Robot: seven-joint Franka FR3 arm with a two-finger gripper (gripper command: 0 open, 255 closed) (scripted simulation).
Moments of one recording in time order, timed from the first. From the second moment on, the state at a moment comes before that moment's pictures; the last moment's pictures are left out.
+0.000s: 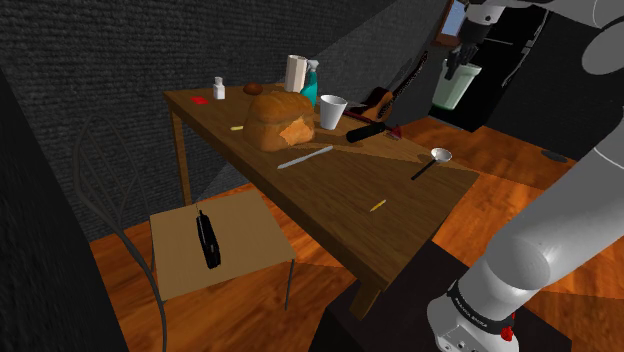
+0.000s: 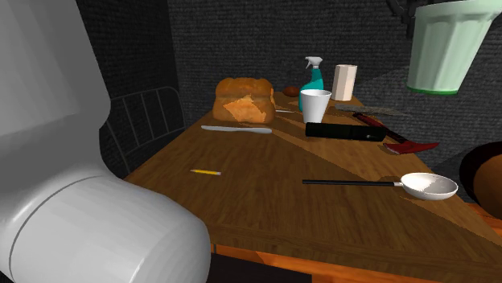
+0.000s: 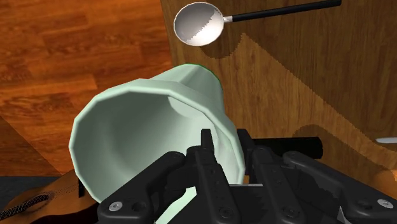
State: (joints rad) arm -0.20 -0.08 -0.48 -1.56 -0.13 1.70 -0.58
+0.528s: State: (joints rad) arm -0.20 -0.12 -0.48 -1.71 -0.15 1.81 -0.56
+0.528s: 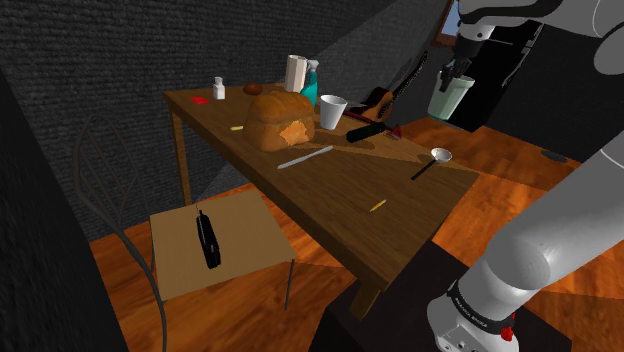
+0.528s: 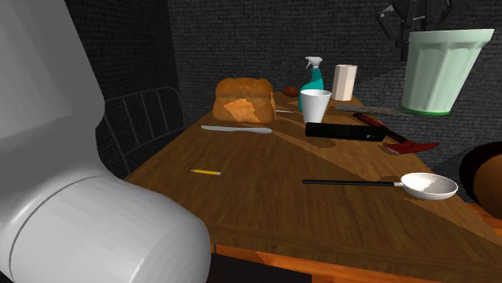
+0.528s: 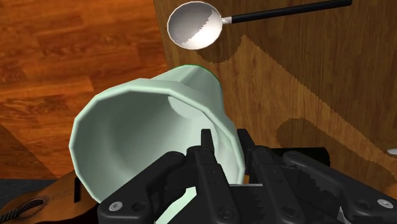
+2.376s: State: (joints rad) arm -0.21 -0.11 -0.50 -2.08 -0.17 2.19 -0.53
